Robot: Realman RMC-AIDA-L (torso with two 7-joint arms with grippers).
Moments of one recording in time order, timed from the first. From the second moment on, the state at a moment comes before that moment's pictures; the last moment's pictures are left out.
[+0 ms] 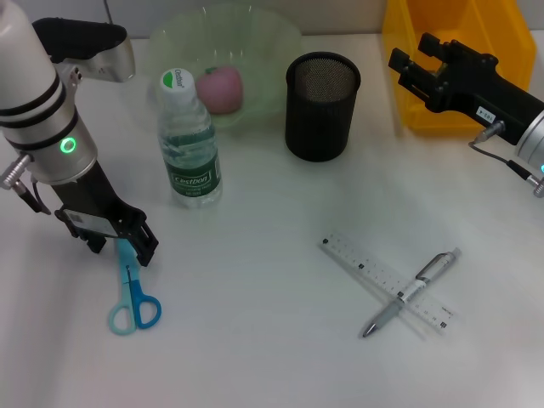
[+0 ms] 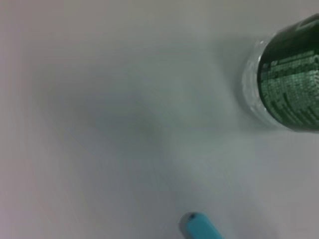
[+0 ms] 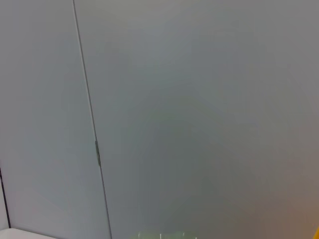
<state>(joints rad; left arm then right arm) -0.99 -2.04 1.13 0.66 2.89 1.56 -2.88 0.57 2.08 -0.81 -0.27 -1.26 -1.16 0.86</state>
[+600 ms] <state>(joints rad) -1.00 -2.05 1.15 0.65 2.89 1.55 -2.88 0.58 2.08 -0.81 -0.27 -1.26 -1.15 0.86</state>
